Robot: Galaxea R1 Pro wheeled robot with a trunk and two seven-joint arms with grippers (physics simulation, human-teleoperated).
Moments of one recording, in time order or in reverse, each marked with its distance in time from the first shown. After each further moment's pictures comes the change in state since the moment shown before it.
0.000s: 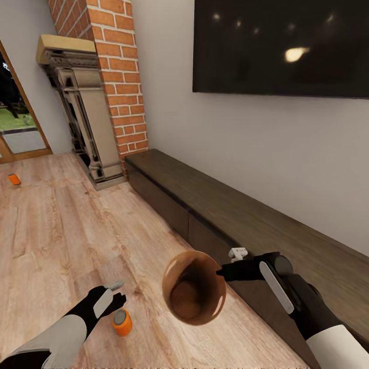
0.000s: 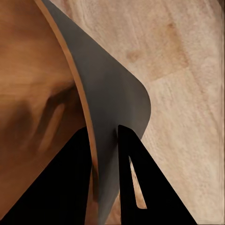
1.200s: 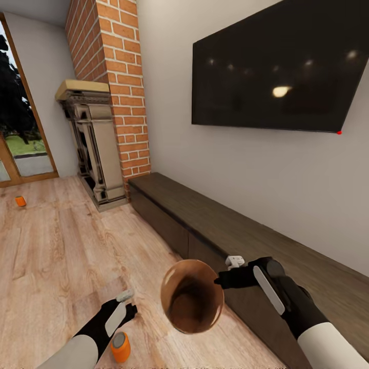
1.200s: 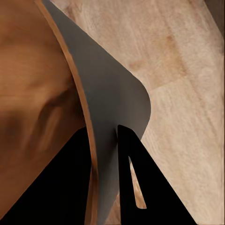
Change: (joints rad) left arm 0.114 -0.096 0.001 -0.107 0.010 -0.057 0.077; right arm -0.014 0.044 0.003 0.140 0.021 -0.002 -0.002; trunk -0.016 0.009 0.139
